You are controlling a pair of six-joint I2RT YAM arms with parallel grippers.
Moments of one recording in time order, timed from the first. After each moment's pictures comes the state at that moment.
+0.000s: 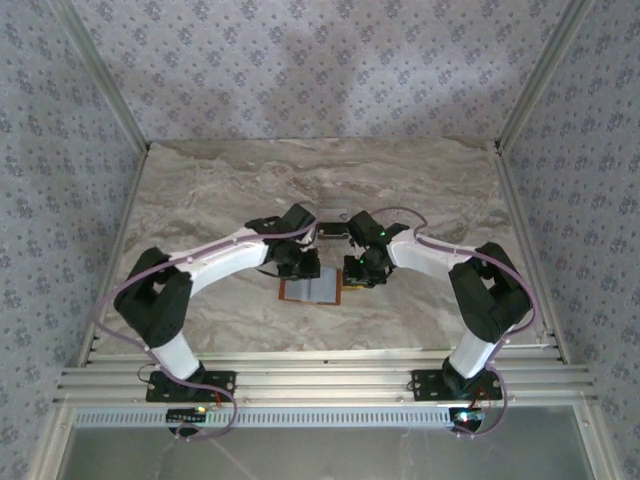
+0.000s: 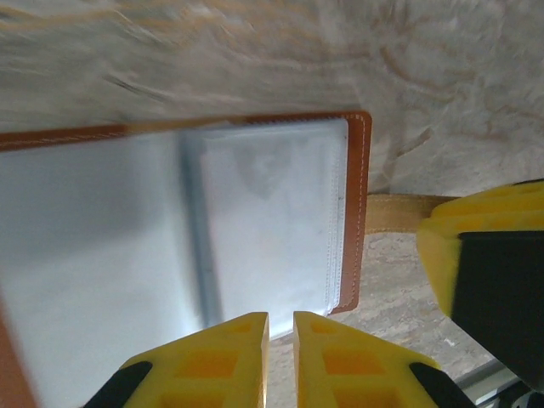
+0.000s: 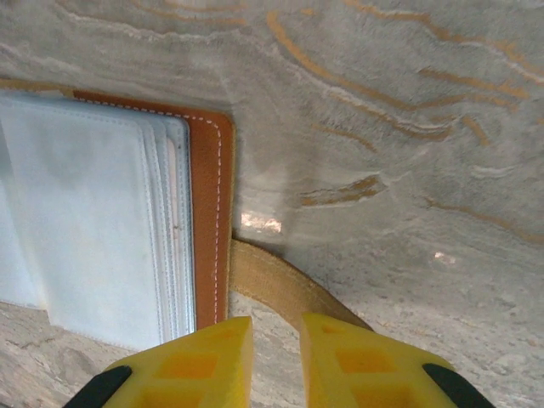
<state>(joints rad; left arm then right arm) -0.77 1.71 1.15 -0.65 0.25 -0.73 0.63 1.69 1.02 -0.64 -0.25 0.61</state>
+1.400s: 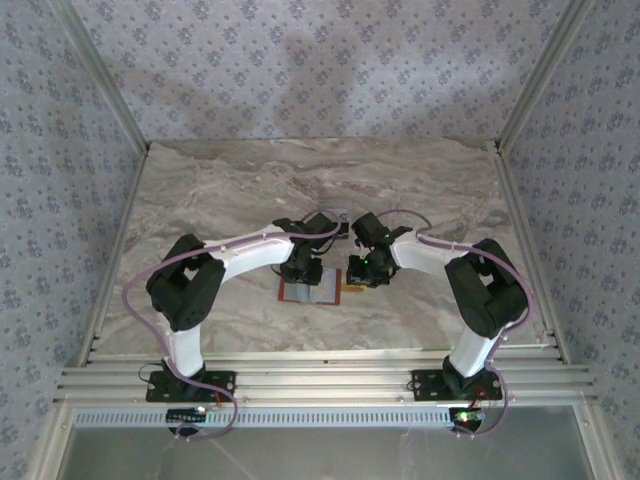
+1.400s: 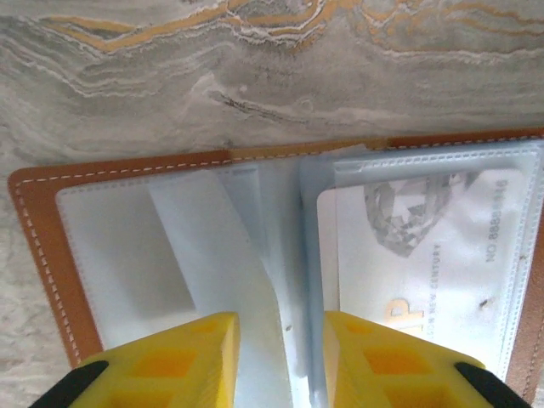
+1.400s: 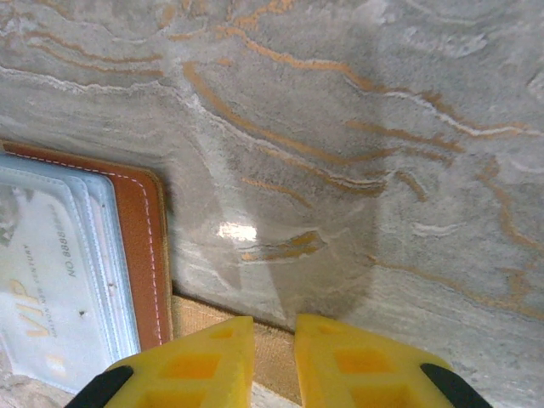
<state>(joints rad) -0.83 1.87 1.29 -0.84 -0.04 -0.66 0.59 1.72 0.97 -0.55 -0.25 0.61</state>
